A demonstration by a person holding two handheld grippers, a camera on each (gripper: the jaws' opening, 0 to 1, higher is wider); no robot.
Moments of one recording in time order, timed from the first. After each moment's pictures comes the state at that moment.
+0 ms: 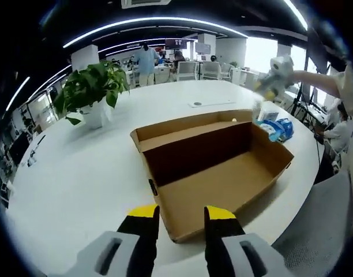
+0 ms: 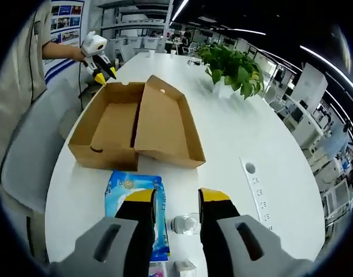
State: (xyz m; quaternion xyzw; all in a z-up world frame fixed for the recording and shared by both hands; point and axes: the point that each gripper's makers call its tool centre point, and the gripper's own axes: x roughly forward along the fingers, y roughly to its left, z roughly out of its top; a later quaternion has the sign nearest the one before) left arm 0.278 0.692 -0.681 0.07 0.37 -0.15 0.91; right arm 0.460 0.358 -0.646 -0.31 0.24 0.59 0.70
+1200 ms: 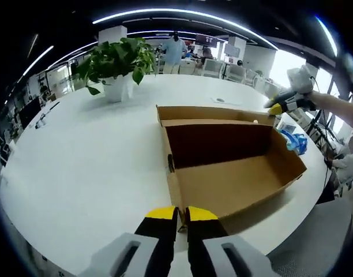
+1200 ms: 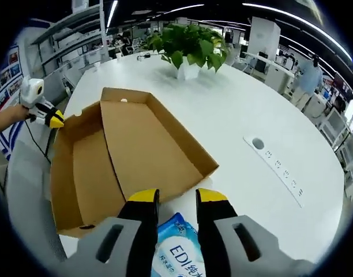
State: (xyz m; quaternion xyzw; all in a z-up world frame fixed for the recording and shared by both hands) left arm 0.267 0.711 -0.703 -0.02 0.39 -0.10 0.91; right arm 0.472 0.432 -0.690 -0.20 0.35 0.45 0.79
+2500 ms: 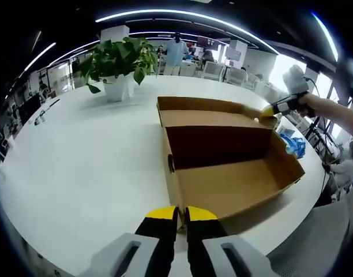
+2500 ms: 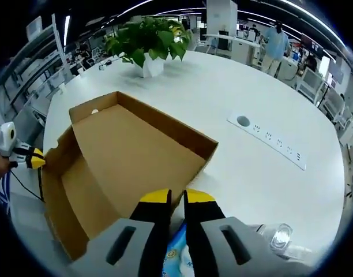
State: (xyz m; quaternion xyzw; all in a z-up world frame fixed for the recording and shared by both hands) left arm 0.268 0.710 -0.704 -0.03 0.39 -0.10 0.92; right arm 0.477 0.436 -0.687 -0.12 0.41 0.34 0.84
